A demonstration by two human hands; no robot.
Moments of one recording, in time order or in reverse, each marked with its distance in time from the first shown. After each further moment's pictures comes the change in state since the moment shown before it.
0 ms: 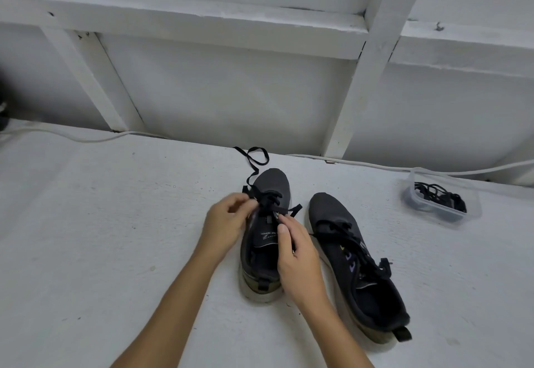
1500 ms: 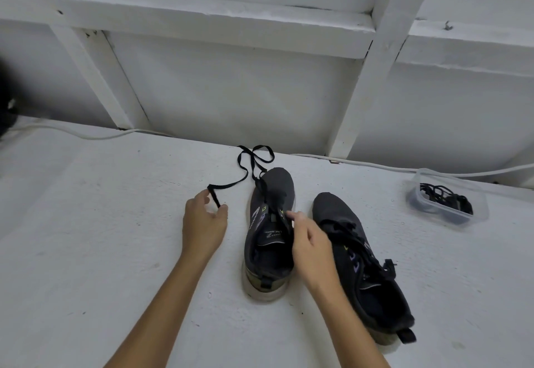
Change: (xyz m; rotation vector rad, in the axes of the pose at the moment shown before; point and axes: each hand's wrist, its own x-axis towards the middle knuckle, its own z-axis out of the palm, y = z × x) left_hand -0.007 -0.003 -0.031 0.321 0.229 -0.126; right_hand 0.013 -0.017 -0.018 0.036 -0.003 0.107
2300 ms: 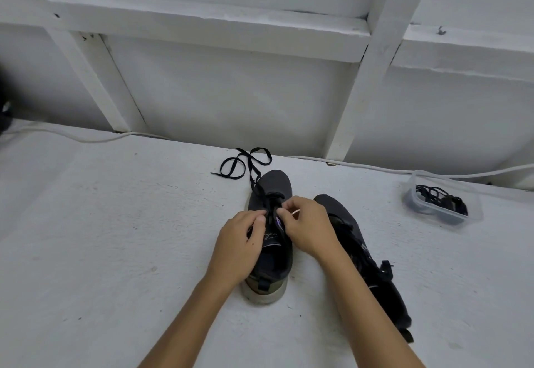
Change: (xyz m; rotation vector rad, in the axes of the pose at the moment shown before) left_hand -0.044 0.013 0.029 0.037 -0.231 0.355; right_hand 0.053 -0.020 -0.008 -0.485 -0.125 -0.121
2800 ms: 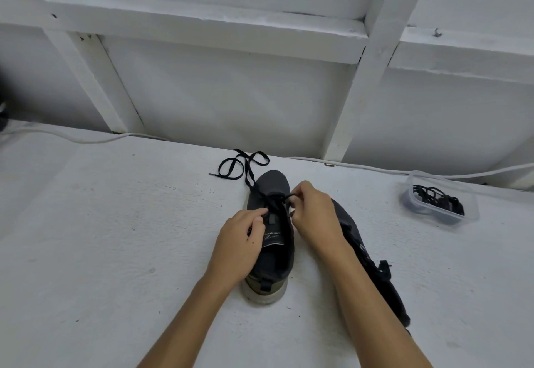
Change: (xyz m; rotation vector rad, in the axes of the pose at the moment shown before) left_hand 0.003 0.004 -0.001 0.019 -0.038 -0.004; right_hand 0.012 0.000 -0.007 -0.080 0.134 -0.055
